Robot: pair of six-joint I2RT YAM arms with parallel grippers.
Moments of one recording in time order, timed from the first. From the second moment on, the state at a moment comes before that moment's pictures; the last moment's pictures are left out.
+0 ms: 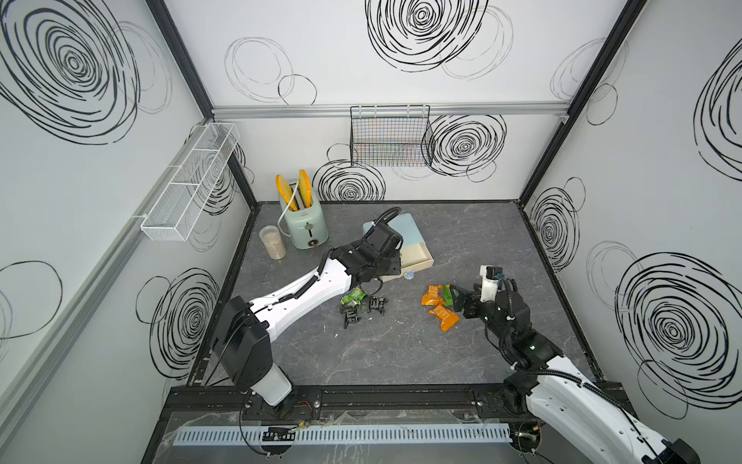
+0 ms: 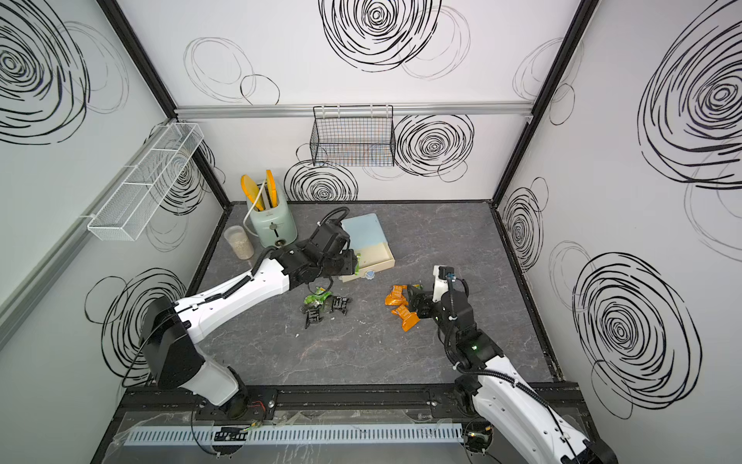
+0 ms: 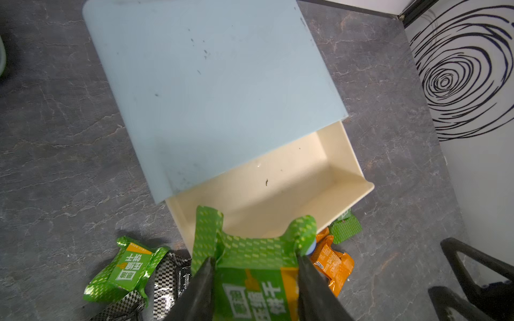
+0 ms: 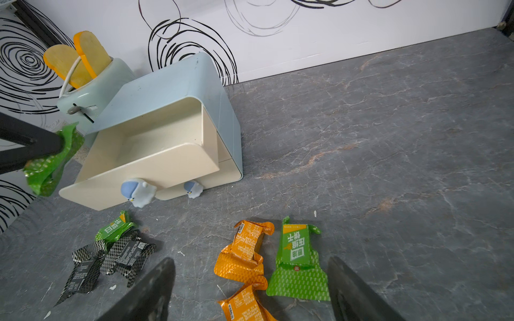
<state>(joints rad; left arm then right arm) -0.75 1.61 1.37 -0.62 -0.16 -0.68 0.49 0.63 0.30 -0.04 0.11 0.42</state>
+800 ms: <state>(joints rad) -0.75 1.73 1.47 -0.61 -0.17 -0.68 0.48 0.61 0.28 -0.07 0.11 0.42</state>
